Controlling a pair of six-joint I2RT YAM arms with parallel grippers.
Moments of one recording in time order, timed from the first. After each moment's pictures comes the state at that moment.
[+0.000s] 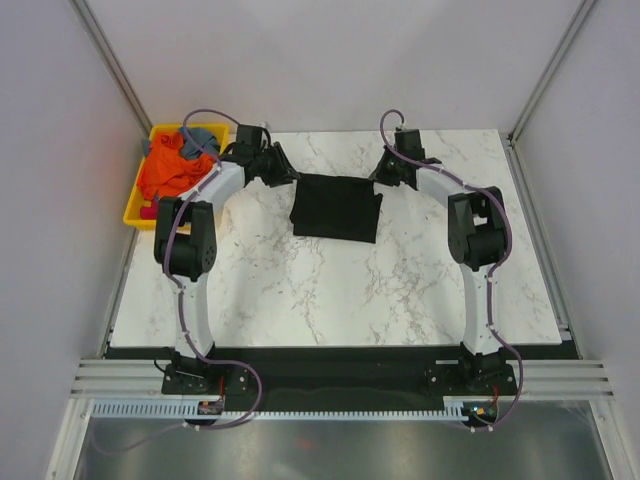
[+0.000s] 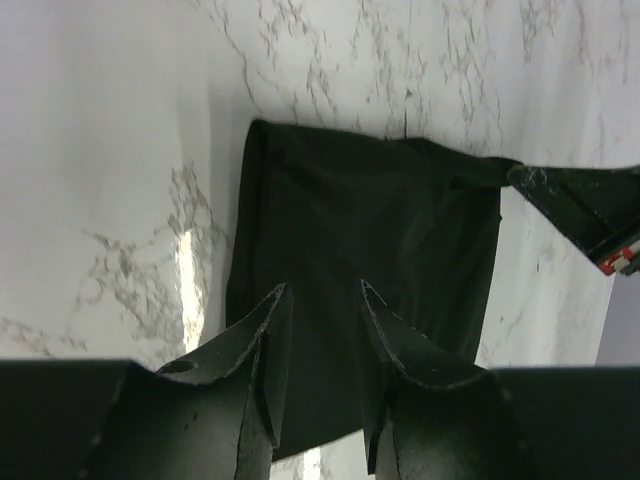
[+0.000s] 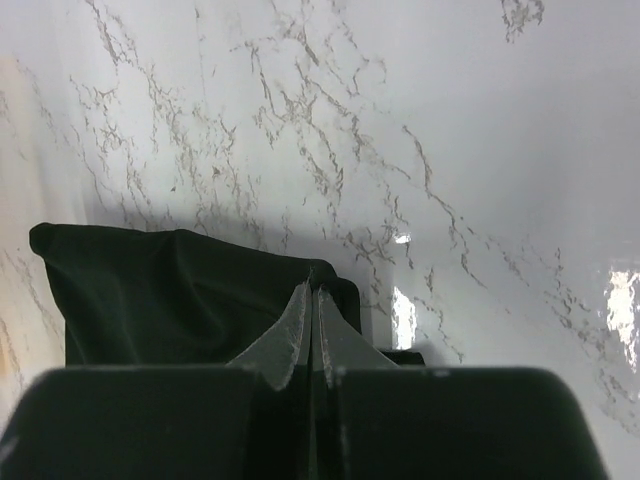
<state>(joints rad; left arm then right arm) -0.20 2.18 1.74 -0.31 0.36 -0.59 0.23 2.29 1.75 -0.17 -0.18 0.58</state>
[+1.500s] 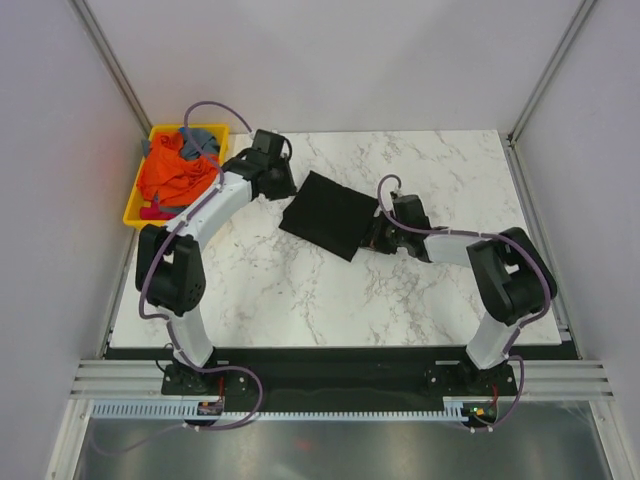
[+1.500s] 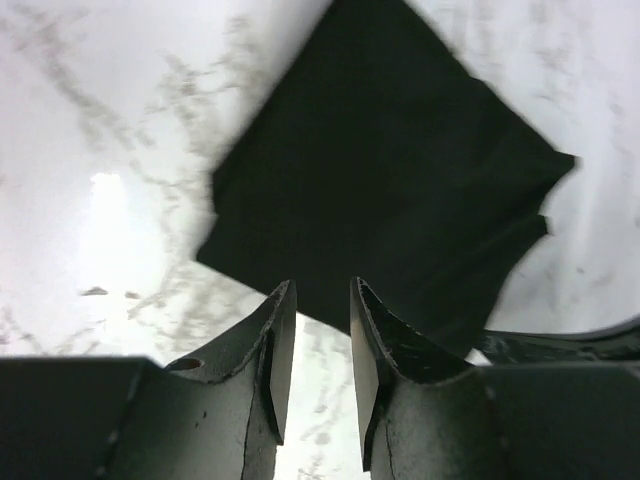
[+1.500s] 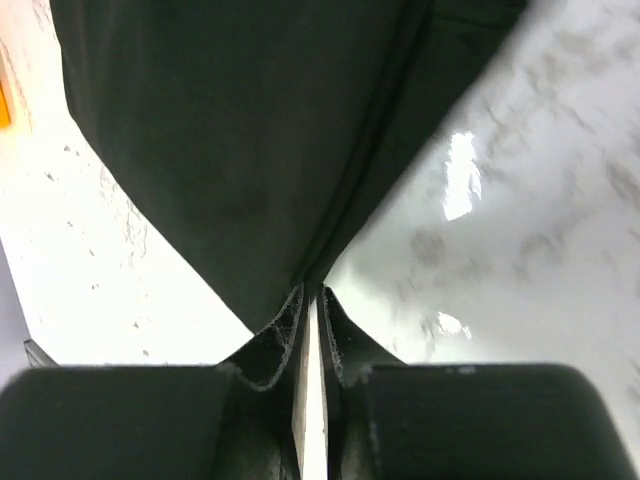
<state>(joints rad) -0.37 1.84 1.55 -0.59 -0.05 -0.56 0.38 1.78 0.87 0.16 -0.30 0.73</state>
